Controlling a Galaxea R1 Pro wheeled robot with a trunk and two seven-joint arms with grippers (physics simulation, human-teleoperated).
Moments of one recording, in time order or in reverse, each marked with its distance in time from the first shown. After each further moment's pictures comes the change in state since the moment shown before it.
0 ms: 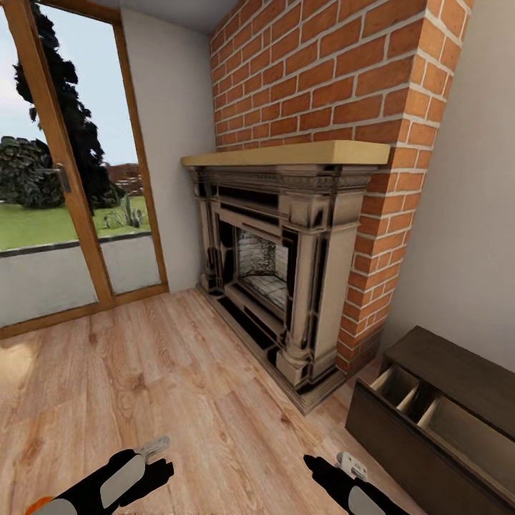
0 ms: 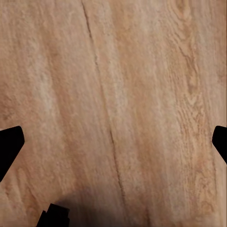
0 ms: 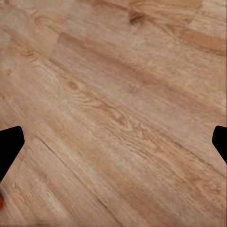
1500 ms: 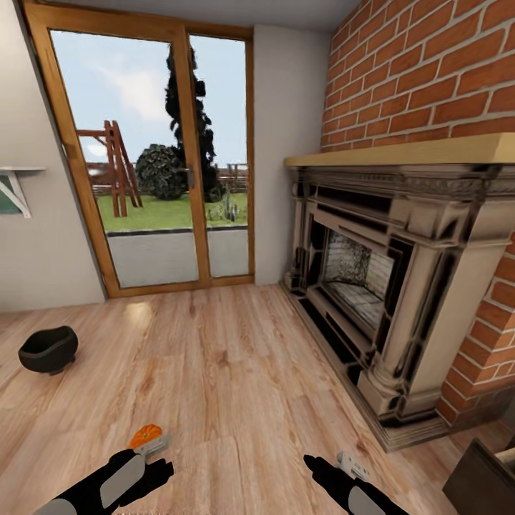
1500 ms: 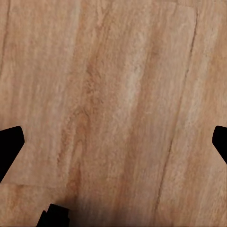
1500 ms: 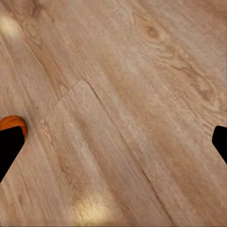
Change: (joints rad) left arm 0.000 0.001 0.001 0.000 0.000 0.000 0.000; right arm 0.000 0.000 0.000 0.000 0.000 0.000 0.000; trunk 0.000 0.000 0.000
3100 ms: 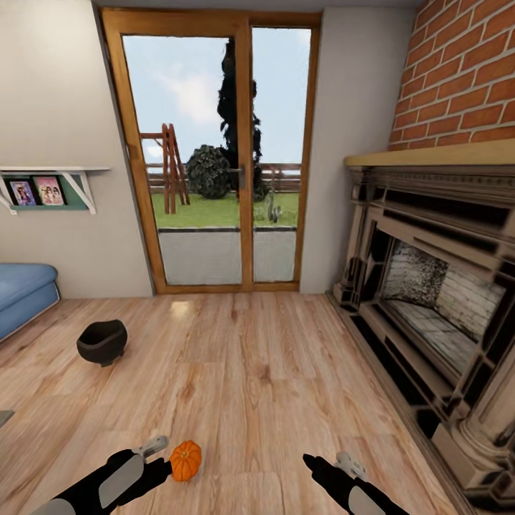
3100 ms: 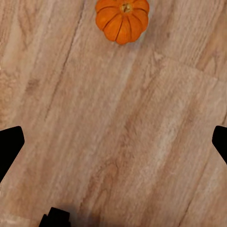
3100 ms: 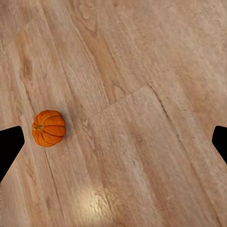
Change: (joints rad) left arm 0.000 0.005 -0.001 0.000 0.000 -0.014 0.000; right arm 0.001 -0.001 0.000 -0.002 -0.002 0.000 0.014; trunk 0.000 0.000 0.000
